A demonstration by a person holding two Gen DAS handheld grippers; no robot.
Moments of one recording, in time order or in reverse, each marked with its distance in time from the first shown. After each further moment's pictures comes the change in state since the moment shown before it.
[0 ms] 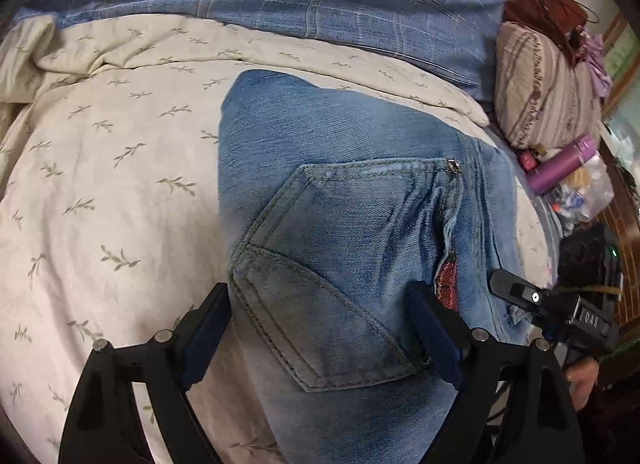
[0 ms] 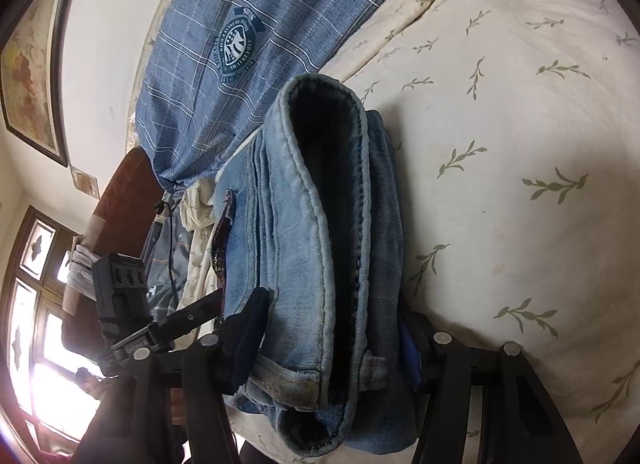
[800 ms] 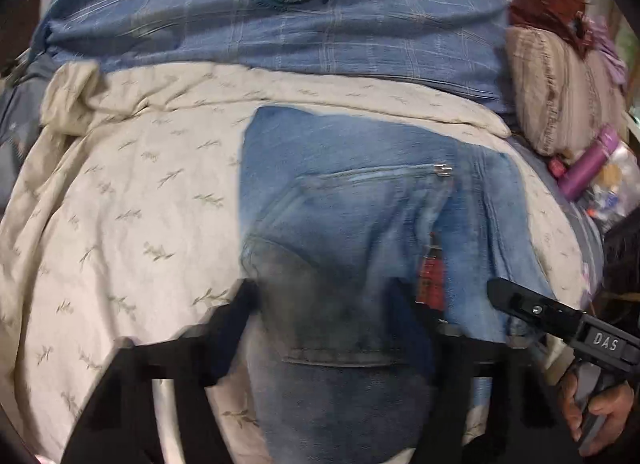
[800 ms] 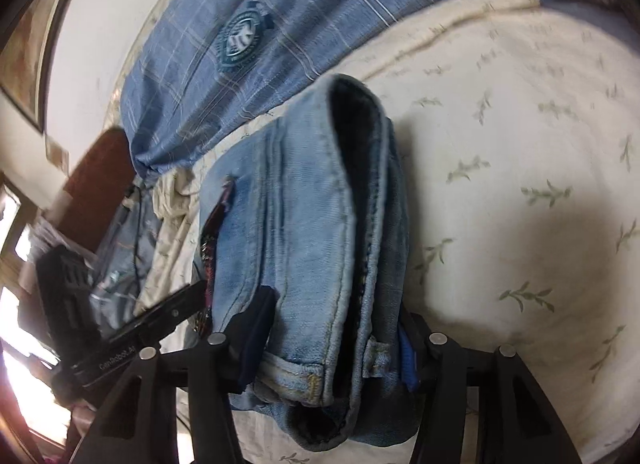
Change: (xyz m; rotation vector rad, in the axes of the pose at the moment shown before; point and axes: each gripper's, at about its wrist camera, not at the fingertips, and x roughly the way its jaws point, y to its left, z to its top) left arm -0.026 -0.032 -0.019 0.062 -0.143 0.174; right arm -0.002 0.039 -0.012 -0.141 -0.047 -0.177
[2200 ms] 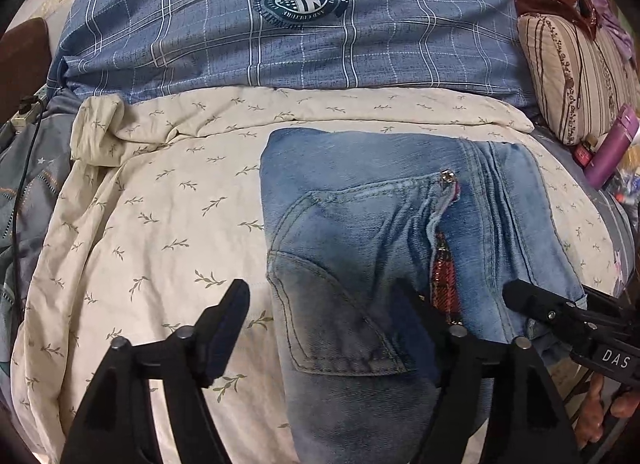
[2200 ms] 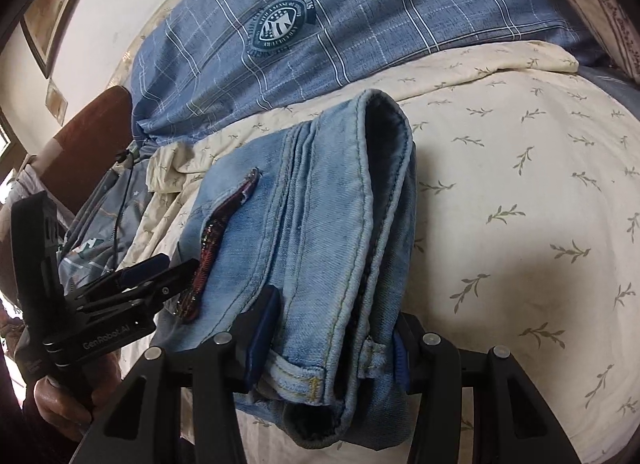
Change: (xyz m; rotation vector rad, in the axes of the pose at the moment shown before) left arm -0.004 0.014 -0.003 0.066 -0.038 0.158; right arm 0.009 0.033 0.003 -0.158 -0.007 -0.104
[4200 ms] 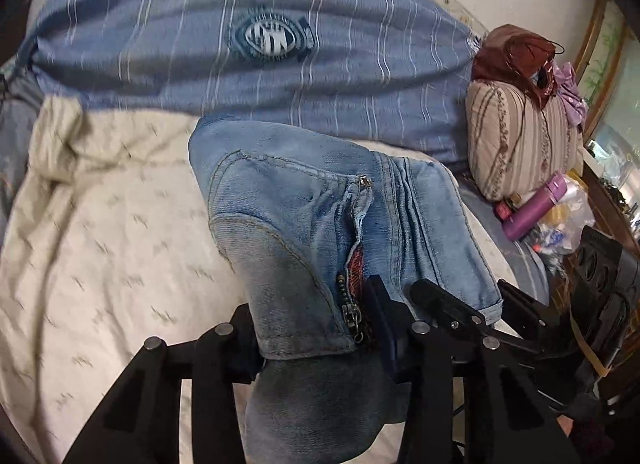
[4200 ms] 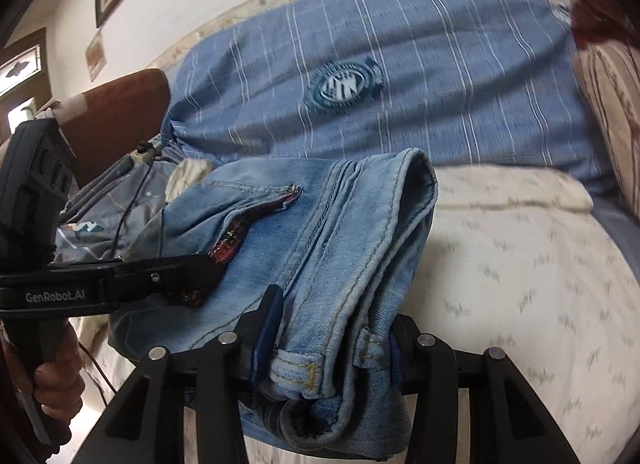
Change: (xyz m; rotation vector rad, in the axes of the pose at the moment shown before) left arm -0.047 0.016 0.048 -0.106 -0.070 -0.311; right arm -0.024 0.069 0.034 -0.284 -0.195 -0.074
